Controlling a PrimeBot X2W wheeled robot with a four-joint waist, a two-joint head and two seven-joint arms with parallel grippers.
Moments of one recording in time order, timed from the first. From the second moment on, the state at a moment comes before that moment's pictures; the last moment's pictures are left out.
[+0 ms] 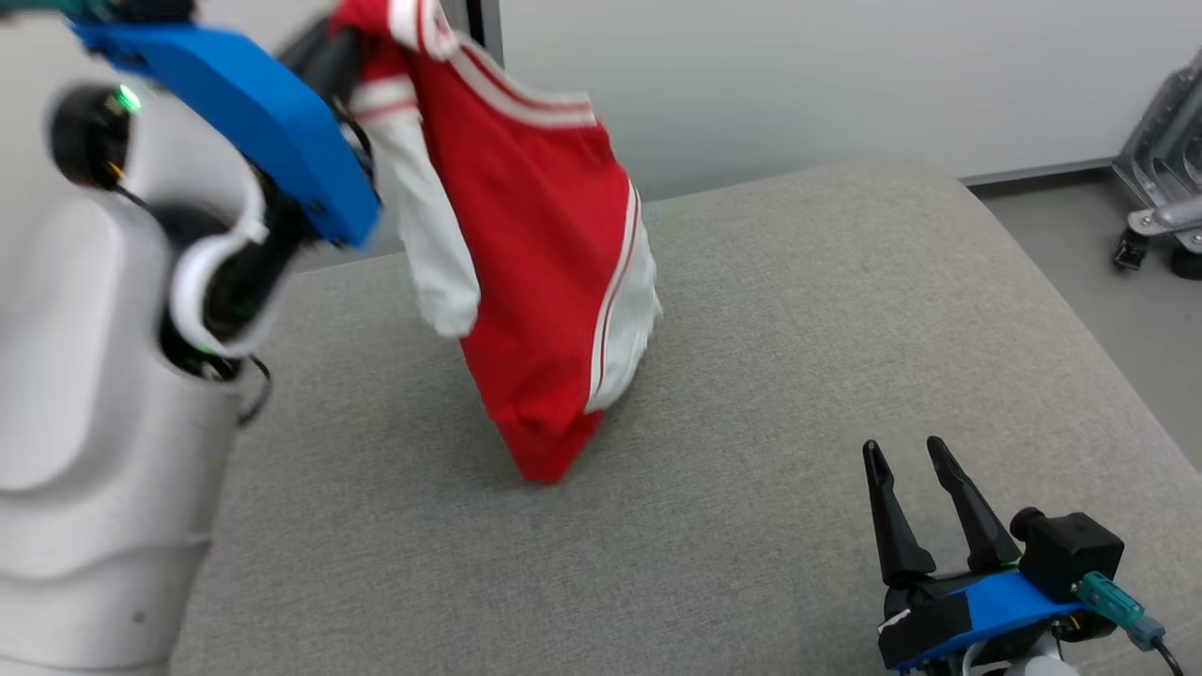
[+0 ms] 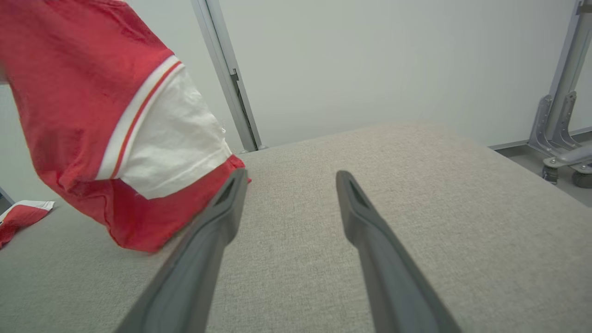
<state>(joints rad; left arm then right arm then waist) -0.86 0.33 -0.34 0.17 -0.73 -0.05 0.51 -0.07 -0.05 0.07 0.24 0.27 0.13 -0.21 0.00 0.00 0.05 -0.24</state>
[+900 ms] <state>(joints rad) -0.40 0.09 -0.52 0.59 -0.63 0.06 0.03 -0.07 -0.05 0.03 0.23 0.26 0.13 -0.19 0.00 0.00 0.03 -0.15</state>
